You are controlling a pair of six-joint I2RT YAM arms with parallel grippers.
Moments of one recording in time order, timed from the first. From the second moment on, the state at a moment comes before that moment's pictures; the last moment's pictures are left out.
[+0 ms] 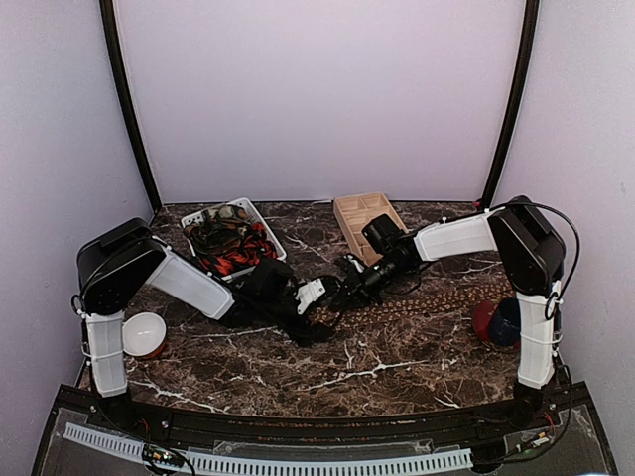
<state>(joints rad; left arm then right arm) -0.86 2.00 0.94 0.37 0.29 0.23 0.66 2.07 1.34 -0.39 -0.89 0.60</state>
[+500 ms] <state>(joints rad) -0.86 1.98 0.89 0.41 0.34 0.26 0.66 2.07 1.34 -0.41 -0.89 0.58</state>
